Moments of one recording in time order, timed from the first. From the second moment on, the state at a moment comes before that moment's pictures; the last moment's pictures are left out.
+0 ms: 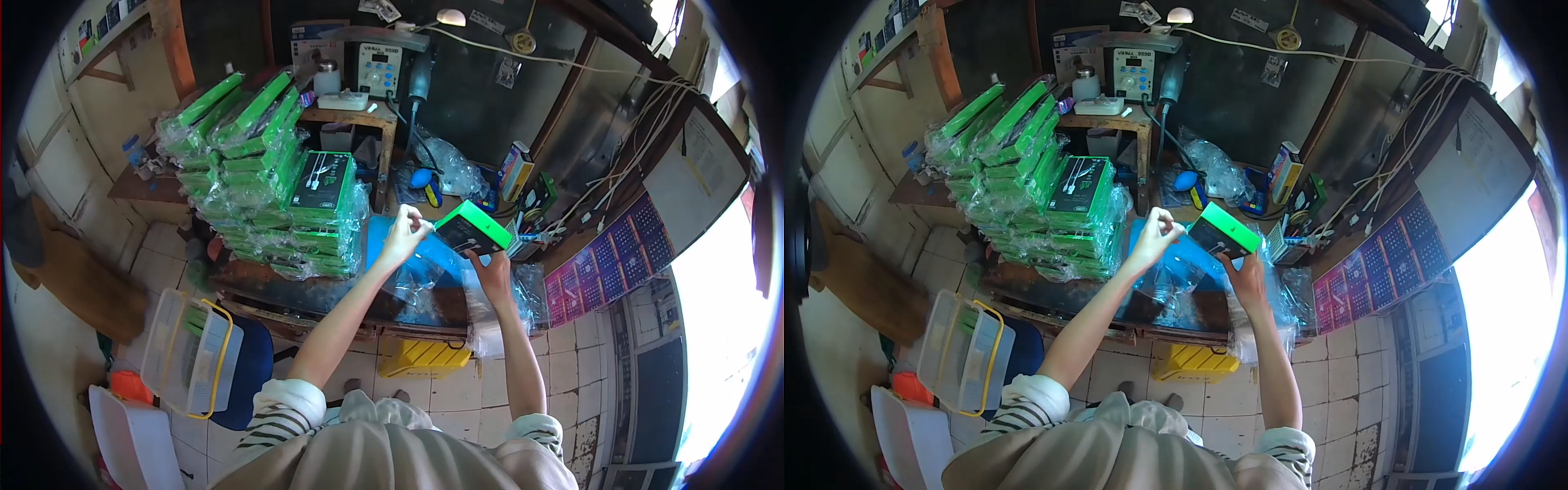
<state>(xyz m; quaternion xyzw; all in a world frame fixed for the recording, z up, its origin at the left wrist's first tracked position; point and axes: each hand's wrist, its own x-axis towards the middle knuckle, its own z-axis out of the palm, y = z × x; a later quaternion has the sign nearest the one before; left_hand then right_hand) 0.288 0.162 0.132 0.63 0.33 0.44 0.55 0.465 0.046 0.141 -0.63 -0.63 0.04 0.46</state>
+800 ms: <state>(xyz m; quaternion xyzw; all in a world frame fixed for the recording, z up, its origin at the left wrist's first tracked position) 0.257 0.155 0.196 0.83 0.16 0.38 0.38 0.458 0.061 0.195 -0.53 -0.64 0.25 0.50</state>
